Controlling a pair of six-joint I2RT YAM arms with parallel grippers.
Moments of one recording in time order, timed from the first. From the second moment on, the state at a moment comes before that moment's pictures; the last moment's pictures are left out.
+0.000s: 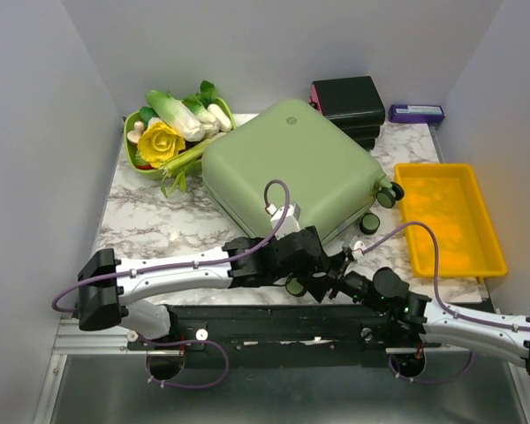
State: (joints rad) left arm -1.31 1.37 1.10 -0.48 -0.38 -1.26; right arm 1.12 0.59 0.04 0.51 0.14 0.34
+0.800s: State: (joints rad) left arm -1.33 1.64 1.39 -0.55 -0.54 -1.43; right arm 1.15 0.19 0.03 0.07 0.50 0.61
